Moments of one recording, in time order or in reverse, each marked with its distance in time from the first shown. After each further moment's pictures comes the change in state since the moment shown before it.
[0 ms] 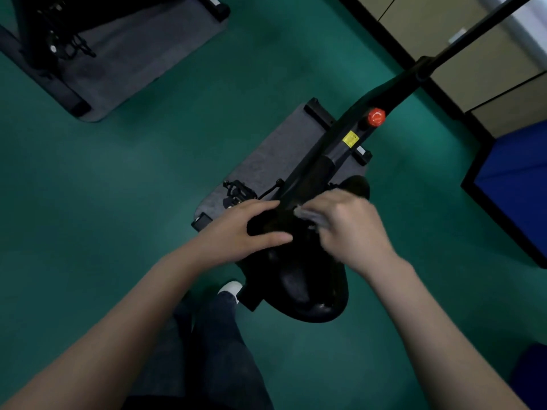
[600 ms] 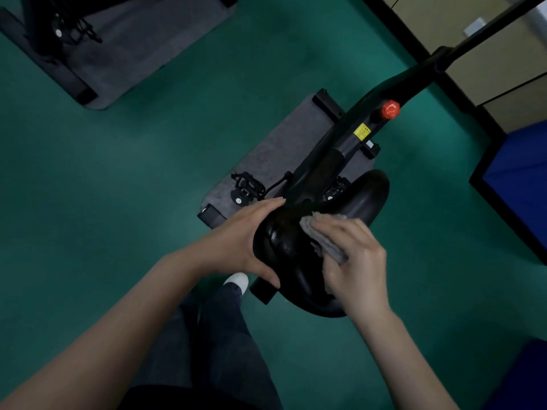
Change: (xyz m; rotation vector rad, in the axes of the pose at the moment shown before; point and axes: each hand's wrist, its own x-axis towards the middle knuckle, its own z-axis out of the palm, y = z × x) left_hand -0.019 -0.020 -0.006 0.092 -0.174 0.043; right_hand -0.046 -0.043 0.037 0.348 0.338 0.190
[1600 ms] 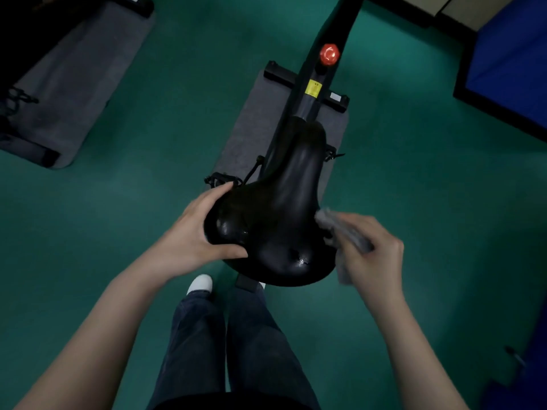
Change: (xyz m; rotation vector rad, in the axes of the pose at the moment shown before) left_hand 0.010 0.008 0.001 -0.034 0.077 -0.032; right_hand -0.074 0.051 -0.017 0.318 0.325 0.423
